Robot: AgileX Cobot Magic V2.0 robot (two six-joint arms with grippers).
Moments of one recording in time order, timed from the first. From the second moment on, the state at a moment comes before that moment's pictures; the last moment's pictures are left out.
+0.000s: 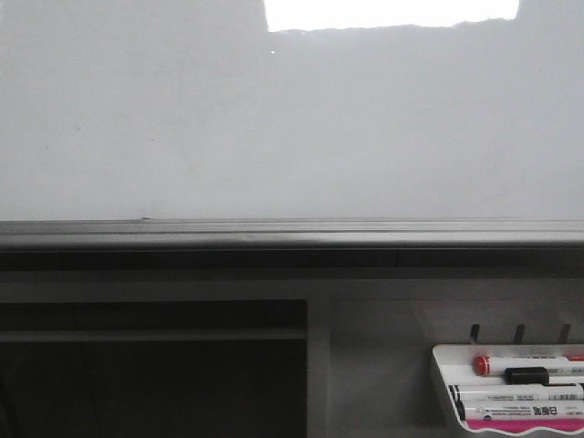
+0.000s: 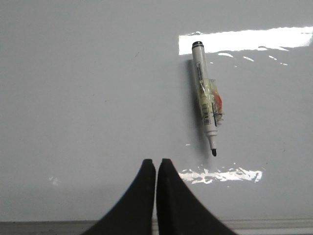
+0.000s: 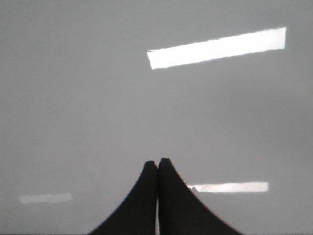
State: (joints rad) left arm -0.02 0.00 -0.03 -0.08 0.02 0.08; right arm 0.07 -0.01 -0.02 -0.01 -0.08 0.08
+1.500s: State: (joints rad) left arm -0.02 0.65 -0.56 -0.17 0.44 0.08; right arm 0.07 0.61 -0.58 -0.07 0.53 0.08
